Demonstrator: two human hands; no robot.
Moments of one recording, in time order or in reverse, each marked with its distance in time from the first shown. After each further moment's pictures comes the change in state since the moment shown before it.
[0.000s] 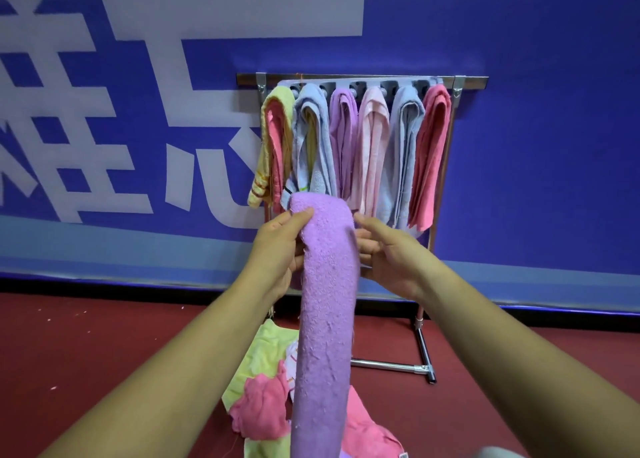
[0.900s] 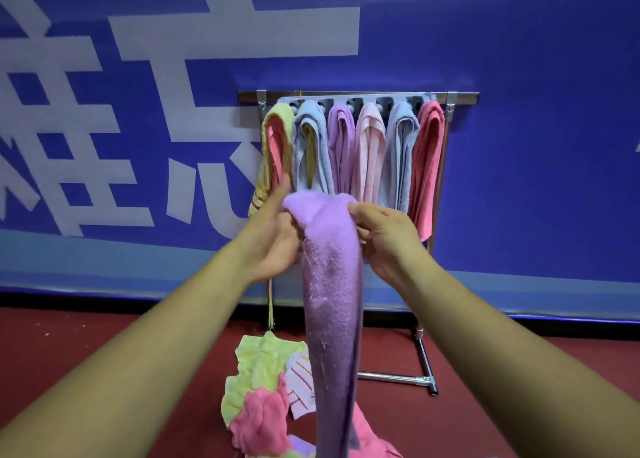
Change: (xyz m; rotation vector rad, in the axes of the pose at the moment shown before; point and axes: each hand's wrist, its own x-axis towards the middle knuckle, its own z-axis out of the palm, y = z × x) left_hand 0.021 0.042 -0.014 -0.040 -0.503 -0.259; right_hand -0.003 -0.032 0.038 0.113 0.208 -0.323
